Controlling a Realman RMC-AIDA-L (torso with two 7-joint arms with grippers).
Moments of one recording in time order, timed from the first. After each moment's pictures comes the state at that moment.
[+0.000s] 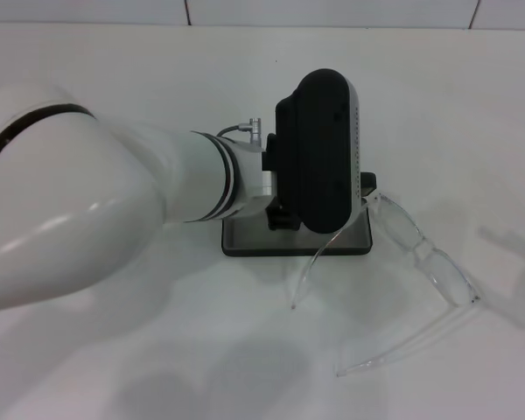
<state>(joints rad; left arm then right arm) -0.47 -2.10 2.07 1.50 2.83 0.94 -2.29 0.15 1.94 -0.84 -0.45 -1.29 -1.95 1.01</state>
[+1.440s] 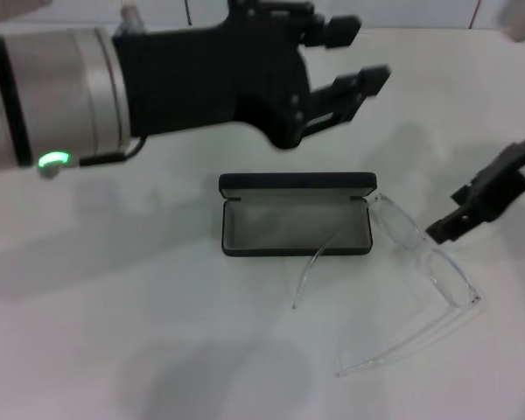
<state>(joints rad) -0.09 -2.09 1.52 1.90 1.73 1.19 -1.95 0.75 2.01 -1.24 -1.28 -2.46 -1.76 2.47</state>
